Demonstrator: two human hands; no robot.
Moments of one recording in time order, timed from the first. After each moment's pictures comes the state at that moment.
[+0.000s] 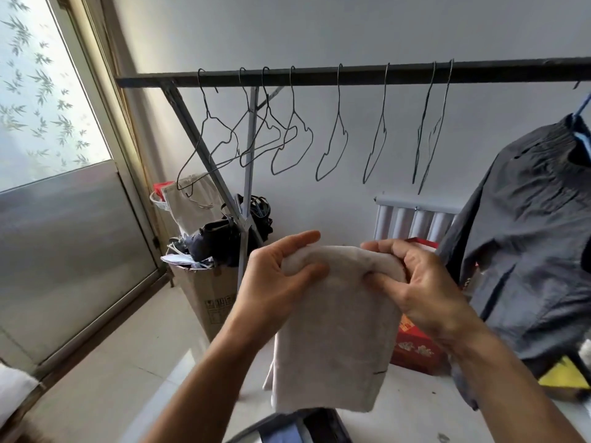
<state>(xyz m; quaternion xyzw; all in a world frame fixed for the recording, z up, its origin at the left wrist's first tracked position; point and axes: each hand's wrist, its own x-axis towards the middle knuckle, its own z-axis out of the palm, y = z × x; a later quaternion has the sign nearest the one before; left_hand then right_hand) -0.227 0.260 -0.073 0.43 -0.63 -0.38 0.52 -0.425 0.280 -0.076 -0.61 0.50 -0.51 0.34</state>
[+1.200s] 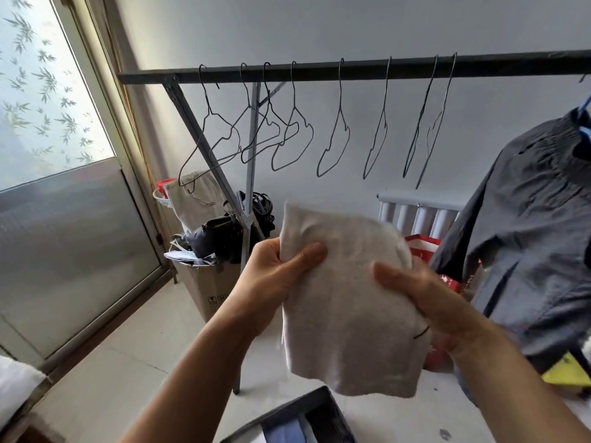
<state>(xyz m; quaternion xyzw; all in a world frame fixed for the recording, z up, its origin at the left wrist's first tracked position) -0.226 0.253 -0.073 0.36 -0.54 -0.55 0.52 -0.429 0.285 -0.071 -0.49 0.39 -0.48 0.62</state>
